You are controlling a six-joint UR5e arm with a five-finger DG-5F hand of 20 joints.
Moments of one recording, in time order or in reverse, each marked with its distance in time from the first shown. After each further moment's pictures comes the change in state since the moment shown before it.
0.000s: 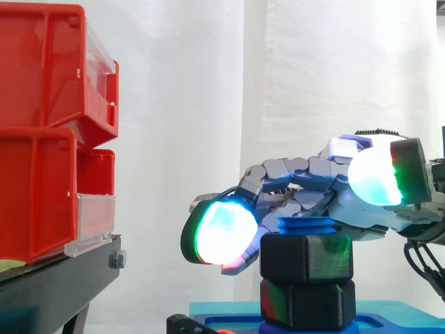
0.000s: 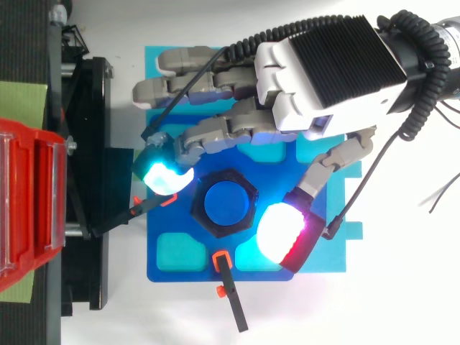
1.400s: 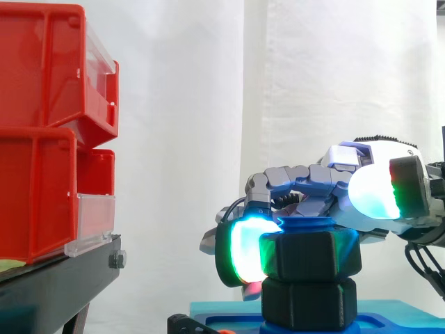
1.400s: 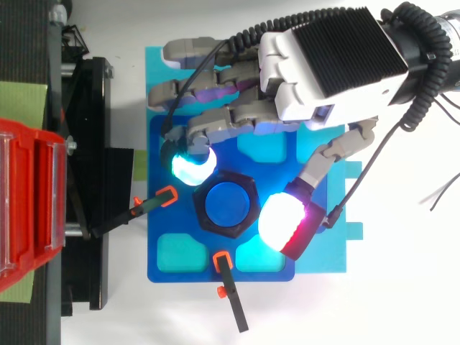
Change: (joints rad) arm -0.013 0.000 0.000 -0.017 -0.005 -0.009
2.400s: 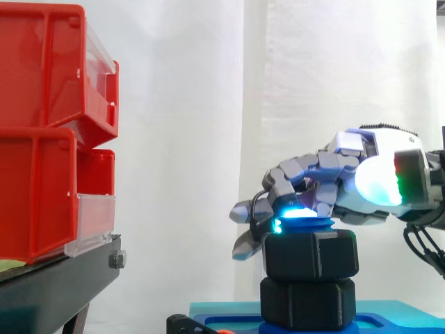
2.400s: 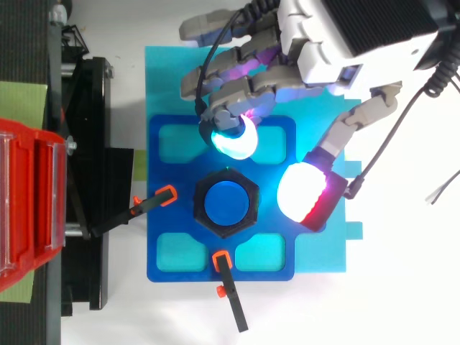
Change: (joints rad) arm -0.046 0.027 0.002 -0.006 -0.057 0.000
